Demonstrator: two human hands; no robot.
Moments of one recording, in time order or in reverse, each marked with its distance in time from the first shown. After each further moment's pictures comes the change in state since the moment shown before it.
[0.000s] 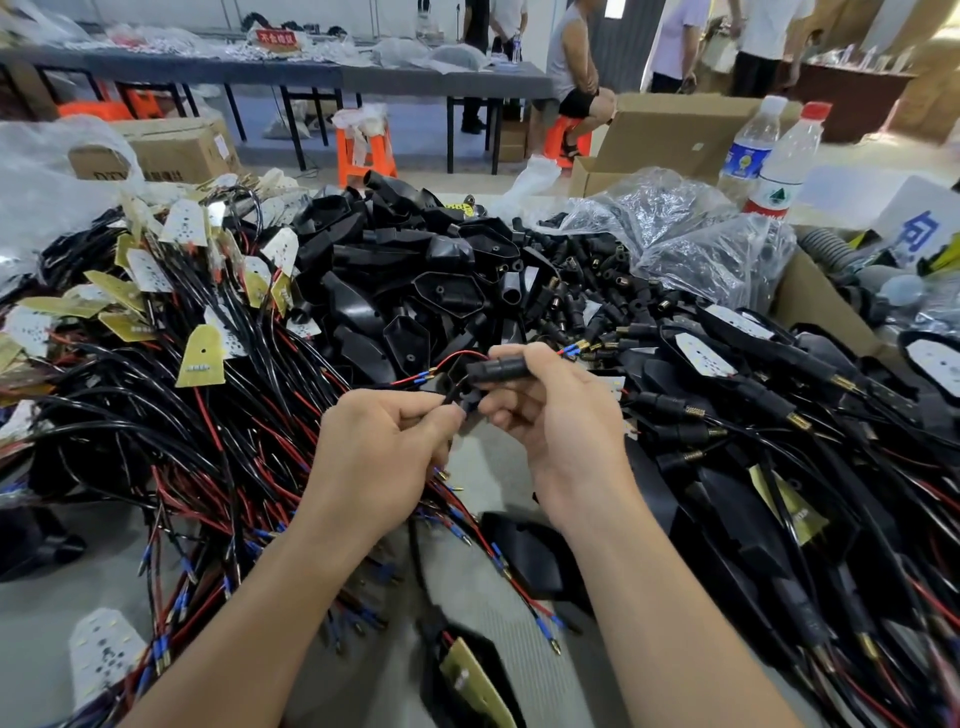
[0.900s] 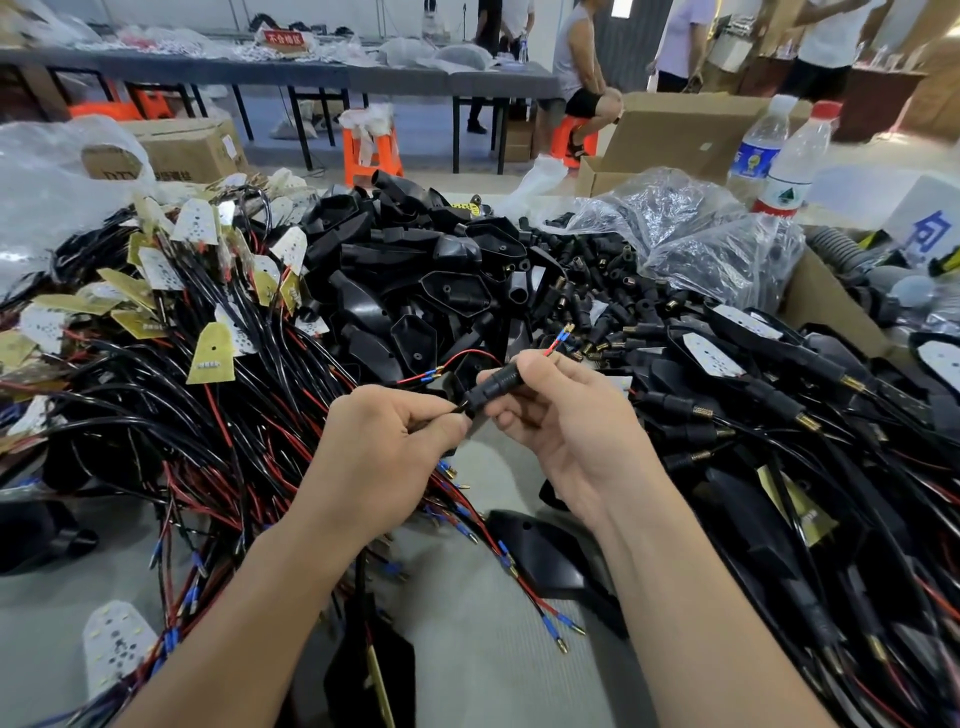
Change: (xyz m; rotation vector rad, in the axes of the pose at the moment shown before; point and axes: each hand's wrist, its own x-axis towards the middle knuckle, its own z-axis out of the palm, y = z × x) left_hand 0.000 0.000 -0.011 0.051 -0.084 0.107; right_hand 0.002 -0.008 -0.013 -0.035 -0.135 0.092
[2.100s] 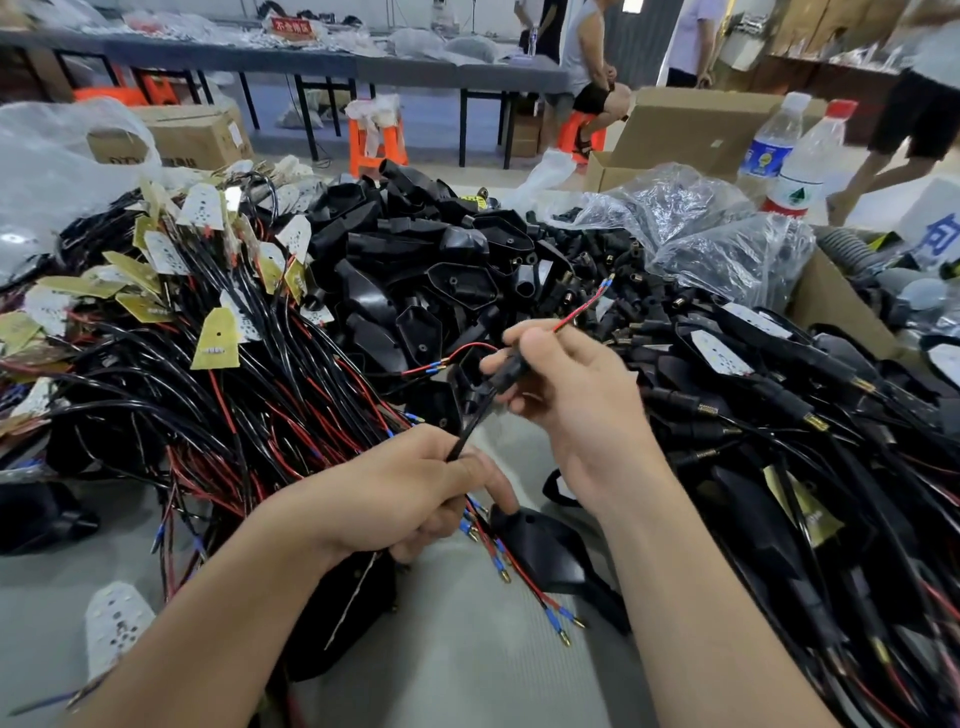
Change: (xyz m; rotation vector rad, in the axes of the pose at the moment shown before) left_hand -0.005 0.012 -0.006 -0.339 -0.729 -0.493; right_hand 0.004 -0.004 0.005 -0.175 -0.017 -0.155
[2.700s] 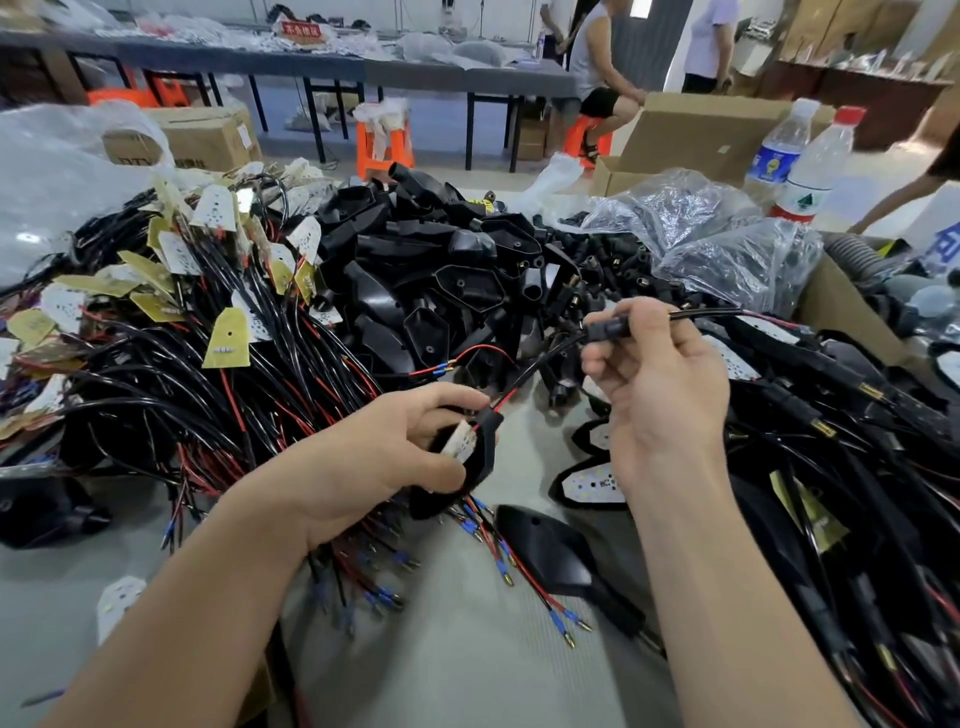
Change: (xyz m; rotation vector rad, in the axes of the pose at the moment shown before) left_hand -0.002 -0.004 -0.026 -0.048 0.147 0.187; right_hand 0.004 -0.017 -0.018 0.249 0.353 -0.206
